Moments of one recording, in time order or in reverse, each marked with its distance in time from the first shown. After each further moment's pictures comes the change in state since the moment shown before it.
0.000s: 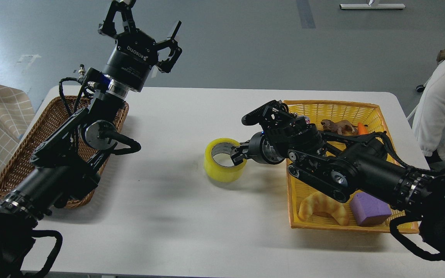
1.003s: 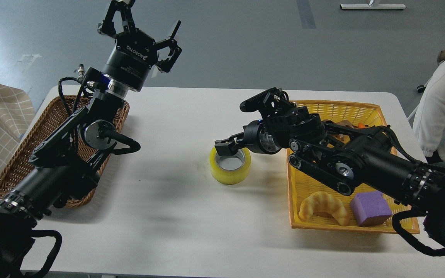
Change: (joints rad) left arm 0.000 0.006 0.002 0.000 0.000 0.000 0.001; right arm 0.020 -0.104 0.109 0.168 0.018 0.000 -0.005
